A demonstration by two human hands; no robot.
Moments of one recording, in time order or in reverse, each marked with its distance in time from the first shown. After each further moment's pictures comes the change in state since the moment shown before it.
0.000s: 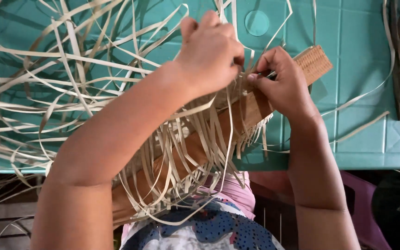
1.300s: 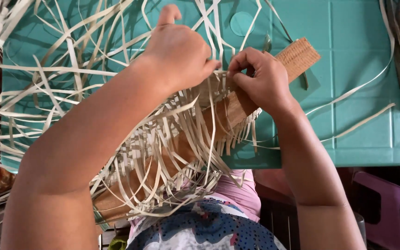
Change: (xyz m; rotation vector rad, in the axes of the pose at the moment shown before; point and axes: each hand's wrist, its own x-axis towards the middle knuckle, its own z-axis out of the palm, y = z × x) left_hand -0.002 0.013 -0.033 0.533 -0.278 -0.007; right_hand 0.002 0.001 0.002 -0.102 0.055 -0.092
